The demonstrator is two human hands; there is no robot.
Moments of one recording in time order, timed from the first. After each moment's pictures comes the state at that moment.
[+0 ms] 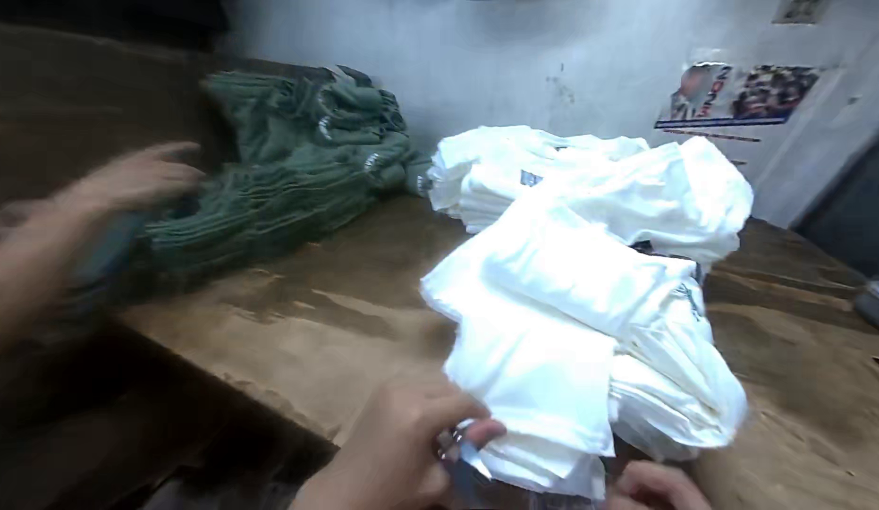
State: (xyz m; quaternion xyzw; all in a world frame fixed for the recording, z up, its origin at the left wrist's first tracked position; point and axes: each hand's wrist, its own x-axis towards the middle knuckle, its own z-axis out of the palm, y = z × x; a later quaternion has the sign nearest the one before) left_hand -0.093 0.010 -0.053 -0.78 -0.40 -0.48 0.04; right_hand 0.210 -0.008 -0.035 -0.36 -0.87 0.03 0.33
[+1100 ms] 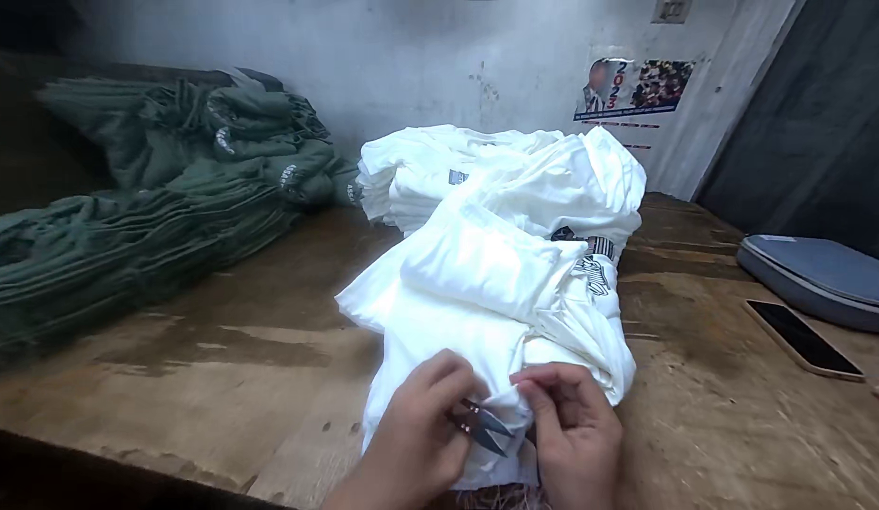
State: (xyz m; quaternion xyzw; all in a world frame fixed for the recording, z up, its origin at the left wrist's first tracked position) left_hand -0.022 0.050 -0.049 -0.76 -0.33 -0.56 -0.06; right_hand 0.151 0.052 -0.034 -0.25 -0.63 0.21 0.71
